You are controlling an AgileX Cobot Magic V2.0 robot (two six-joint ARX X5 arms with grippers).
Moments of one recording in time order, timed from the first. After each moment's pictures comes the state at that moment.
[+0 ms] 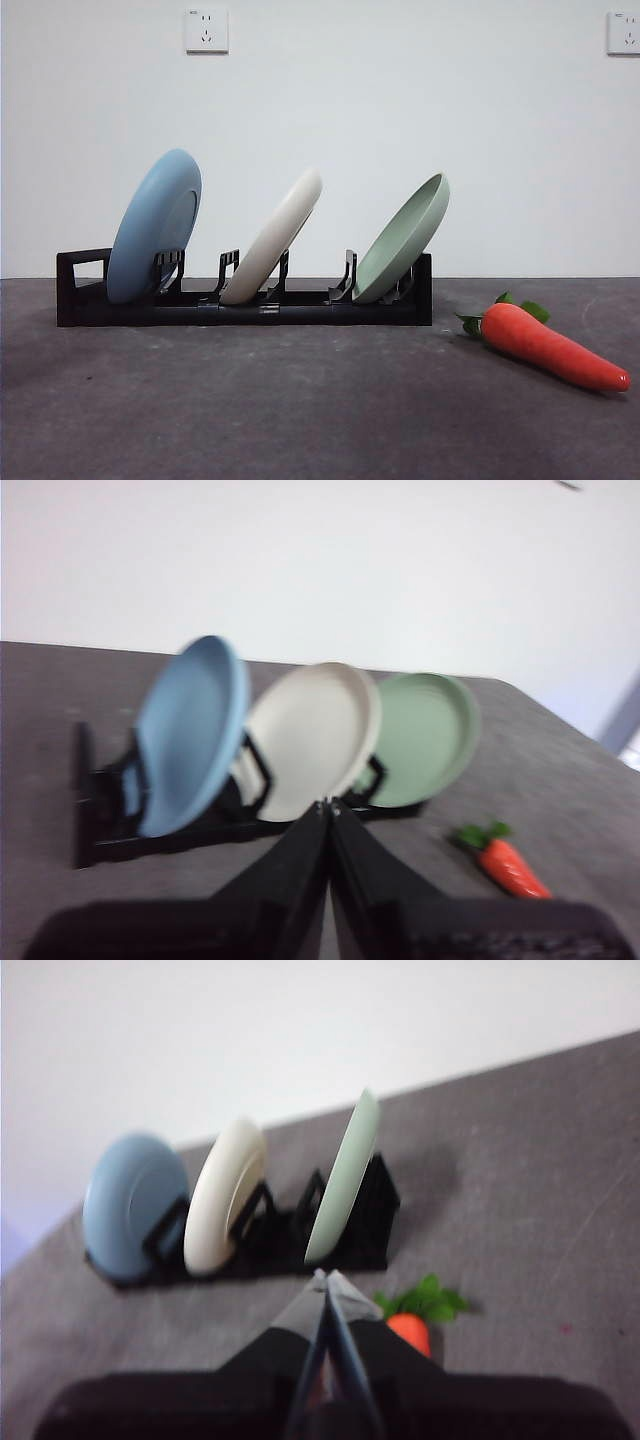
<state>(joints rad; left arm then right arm) 0.01 0.30 0.63 -0.46 0.45 -0.22 0.05 0.30 0.57 -0.48 -0.34 0.26</state>
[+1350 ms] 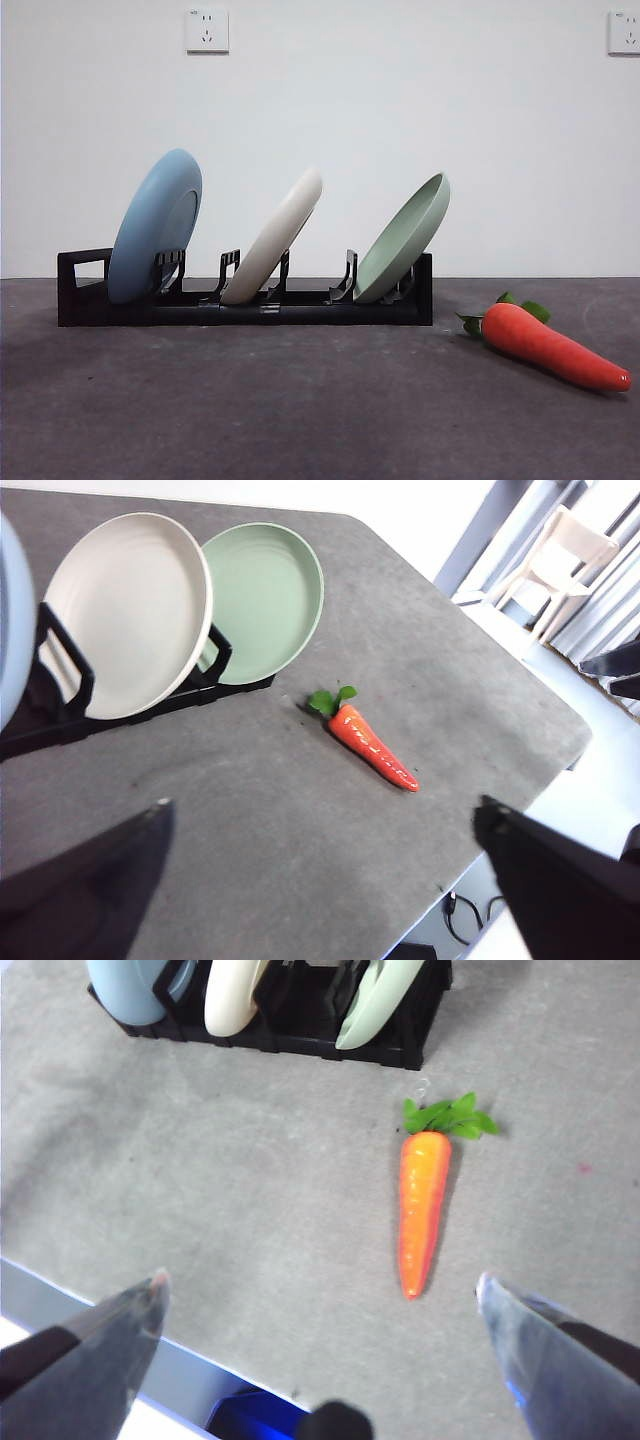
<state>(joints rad) -0.07 0.65 0.92 -0.76 0.72 -0.07 0.05 0.73 1.05 -1.10 -0.44 -0.09</state>
